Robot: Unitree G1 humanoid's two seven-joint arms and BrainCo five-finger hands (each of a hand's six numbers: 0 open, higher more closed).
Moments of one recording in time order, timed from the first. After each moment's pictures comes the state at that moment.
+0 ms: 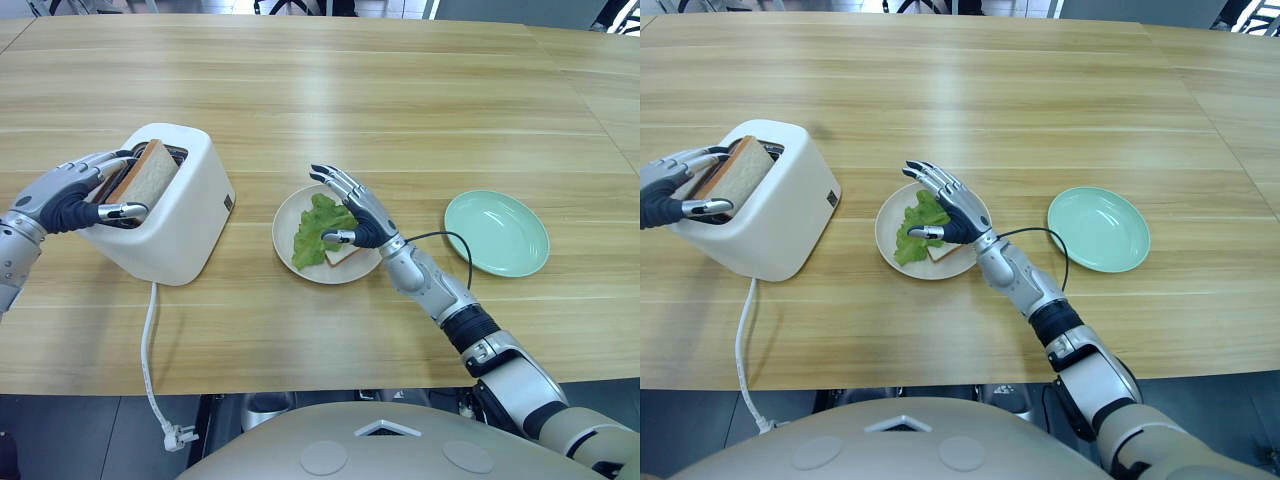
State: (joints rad) left arm -0.01 1.08 0.22 0.35 0.35 -0.59 -0.25; right arm -0.37 -0.20 0.44 0.51 -0.63 -0.64 -0.32
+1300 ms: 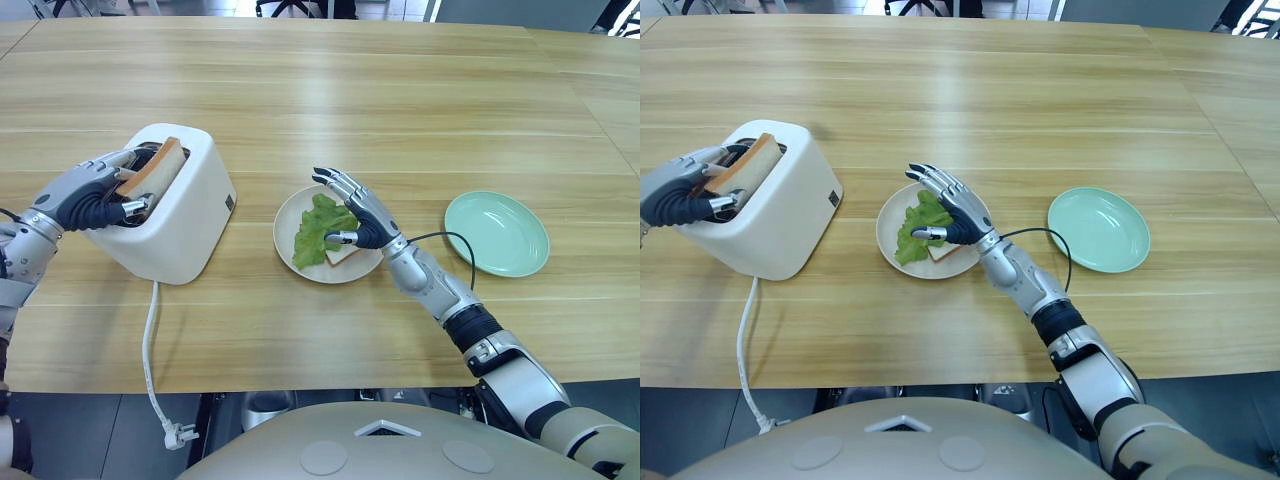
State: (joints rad) left arm -0.10 1.04 0.17 0.42 0.28 -0.70 -0.23; right arm -0.37 -0.21 0.43 0.53 -0.63 -0.66 -0.31
